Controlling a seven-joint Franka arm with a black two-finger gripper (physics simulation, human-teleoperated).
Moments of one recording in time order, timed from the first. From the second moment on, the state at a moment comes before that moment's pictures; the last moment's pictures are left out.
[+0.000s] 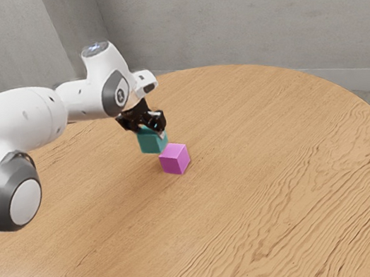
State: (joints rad) arm -0.20 0.66 0.33 -1.40 -0.27 2.27 0.12
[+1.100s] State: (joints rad) arm -0.24 0.71 0.33 -1.38 -0.38 2.37 0.12
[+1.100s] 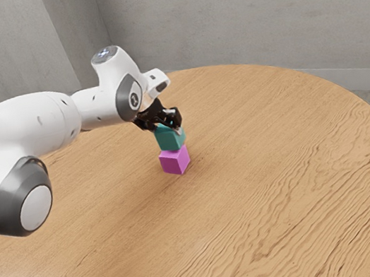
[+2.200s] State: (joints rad) arm -0.25 0.70 0.34 -1.42 -0.38 2.36 0.32
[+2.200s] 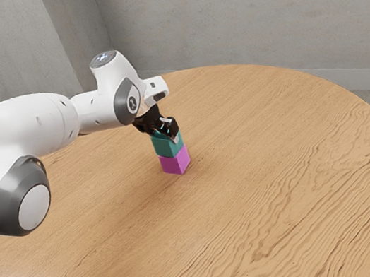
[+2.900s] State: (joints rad) arm -0.26 0.70 0.35 -1.42 -0.38 2.36 0.20
